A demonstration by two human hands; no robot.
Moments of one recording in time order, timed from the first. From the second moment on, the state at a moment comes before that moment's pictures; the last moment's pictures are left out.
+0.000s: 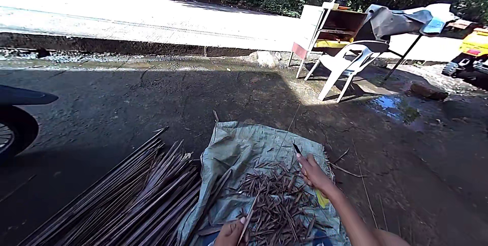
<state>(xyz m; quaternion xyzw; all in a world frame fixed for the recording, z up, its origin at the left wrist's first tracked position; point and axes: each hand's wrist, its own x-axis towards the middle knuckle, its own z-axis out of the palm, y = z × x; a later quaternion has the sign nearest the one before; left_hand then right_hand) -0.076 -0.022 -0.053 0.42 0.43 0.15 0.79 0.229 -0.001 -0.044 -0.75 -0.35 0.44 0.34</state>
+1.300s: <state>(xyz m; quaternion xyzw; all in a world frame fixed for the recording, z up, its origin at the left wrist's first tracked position) -0.039 -0.009 -0.067 0.43 0.48 0.24 0.73 0.115 -0.017 -0.077 -0.70 -0.70 0.14 0.09</state>
